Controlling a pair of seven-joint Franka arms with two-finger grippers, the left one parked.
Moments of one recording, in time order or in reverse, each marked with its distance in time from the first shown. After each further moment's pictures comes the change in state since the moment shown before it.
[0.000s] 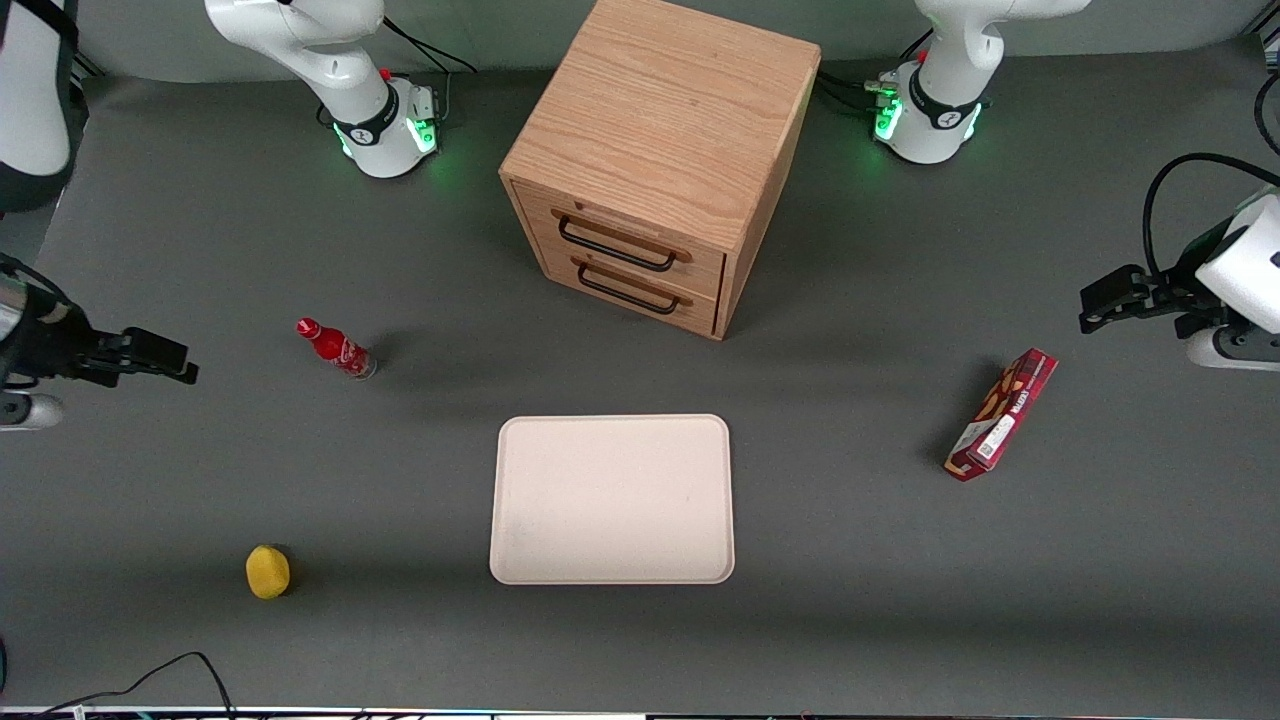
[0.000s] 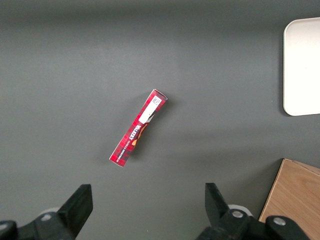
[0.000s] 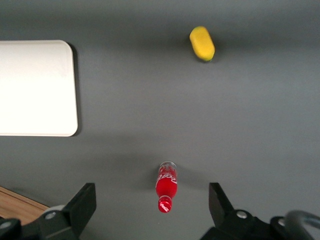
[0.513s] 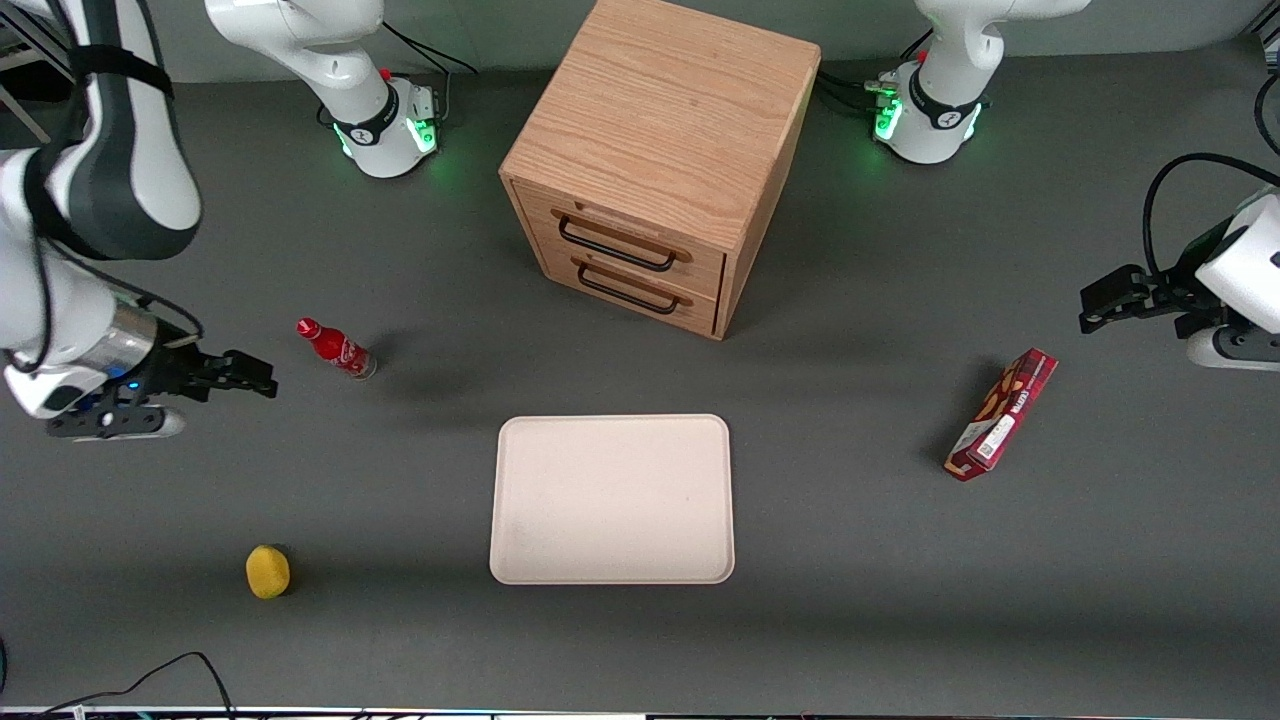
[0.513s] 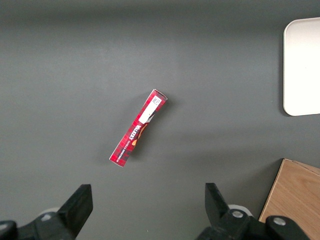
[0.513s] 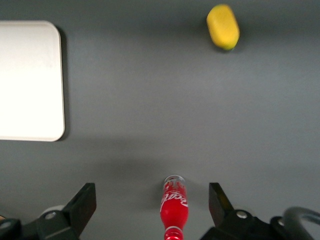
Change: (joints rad) arm 0.001 -0.102 0.042 -0.409 0.001 0.349 0.000
